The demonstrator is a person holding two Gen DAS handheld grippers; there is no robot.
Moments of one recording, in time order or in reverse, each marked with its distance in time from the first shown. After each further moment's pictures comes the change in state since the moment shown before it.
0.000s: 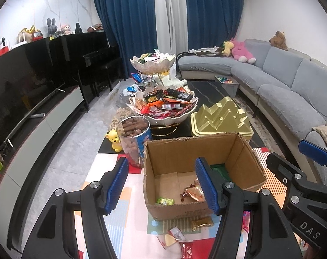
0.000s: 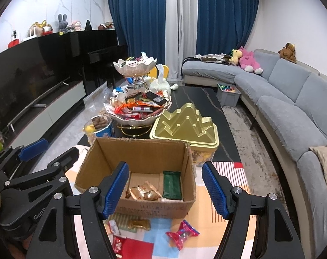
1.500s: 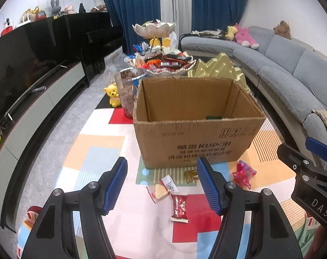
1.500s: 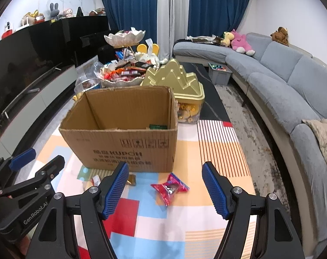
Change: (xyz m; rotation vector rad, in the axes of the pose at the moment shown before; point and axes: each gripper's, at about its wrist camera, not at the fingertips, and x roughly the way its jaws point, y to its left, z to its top) left arm -0.005 -0.017 -0.108 -0.042 0.124 0.005; right arm -0.005 -0.020 -0.095 0.027 0.116 -0.045
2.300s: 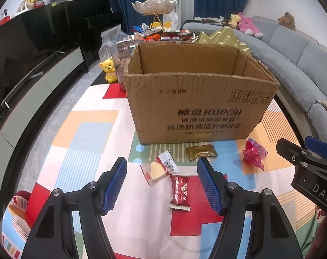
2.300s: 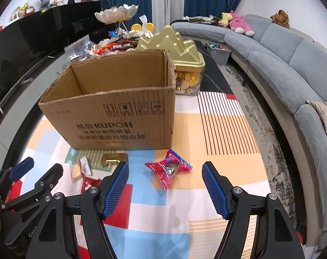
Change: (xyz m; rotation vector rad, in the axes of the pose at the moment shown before) left arm 0.039 -0.004 -0.040 -0.012 0.088 0.003; right arm 0.049 -0.004 -0.030 0.038 0.131 -0.008
